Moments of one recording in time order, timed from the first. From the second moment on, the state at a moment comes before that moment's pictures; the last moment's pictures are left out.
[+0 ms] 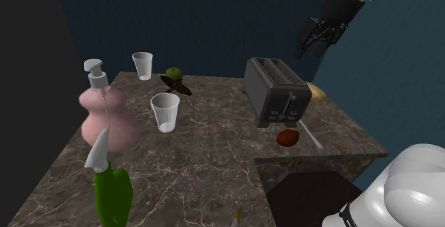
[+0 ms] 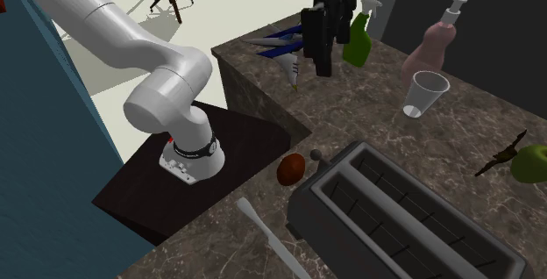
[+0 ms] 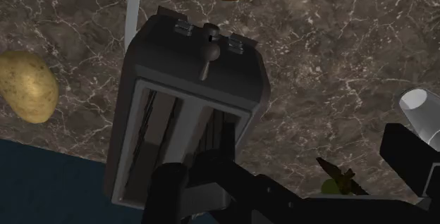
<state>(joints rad) 0.01 -0.79 0.01 -2.27 0.02 1.71 0.15</state>
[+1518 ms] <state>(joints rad) -0.31 -0.86 0.45 -2.91 0.22 2.17 1.26</state>
